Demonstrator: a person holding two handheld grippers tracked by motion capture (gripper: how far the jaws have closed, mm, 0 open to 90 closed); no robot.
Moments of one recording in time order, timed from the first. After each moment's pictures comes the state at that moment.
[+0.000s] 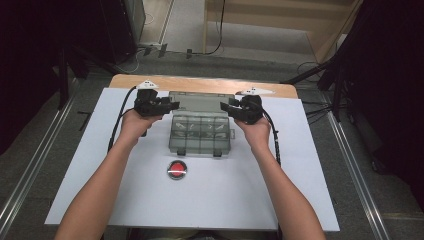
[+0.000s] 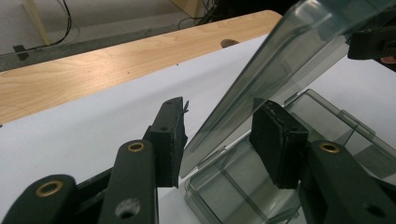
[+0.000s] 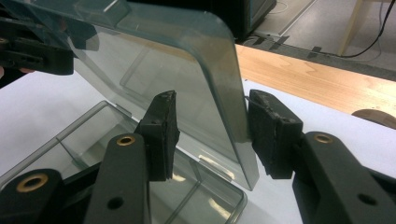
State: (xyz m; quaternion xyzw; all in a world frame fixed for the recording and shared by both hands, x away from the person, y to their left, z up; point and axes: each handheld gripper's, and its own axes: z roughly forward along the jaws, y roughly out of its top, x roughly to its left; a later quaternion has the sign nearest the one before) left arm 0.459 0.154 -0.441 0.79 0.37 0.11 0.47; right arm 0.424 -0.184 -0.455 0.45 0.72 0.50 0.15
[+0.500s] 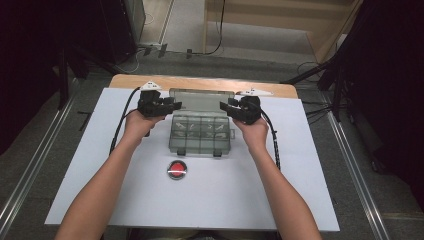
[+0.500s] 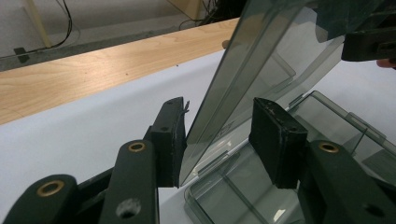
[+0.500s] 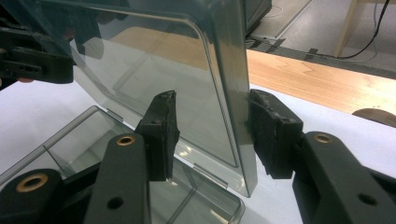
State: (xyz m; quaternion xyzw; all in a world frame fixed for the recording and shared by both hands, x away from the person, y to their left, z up) left arm 0.462 0.147 -0.449 0.79 0.37 0.12 0.47; right arm 0.429 -0.183 -0.465 0.46 0.71 0.50 0.16
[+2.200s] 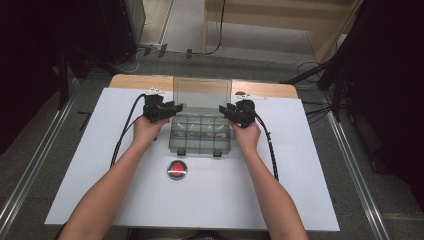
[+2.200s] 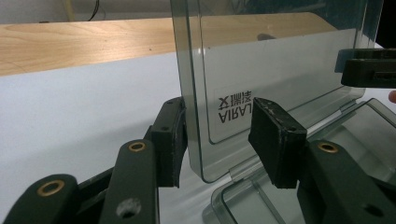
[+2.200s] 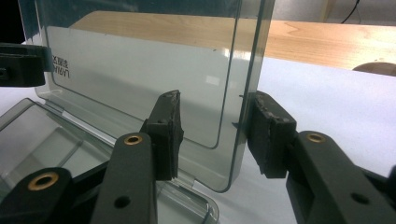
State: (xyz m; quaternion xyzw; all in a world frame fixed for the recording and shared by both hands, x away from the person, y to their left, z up) left arm 0.474 0.140 -0.487 0.76 0.44 0.12 0.46; right arm 0.452 -0.177 -0.510 0.52 0.69 0.48 0.15
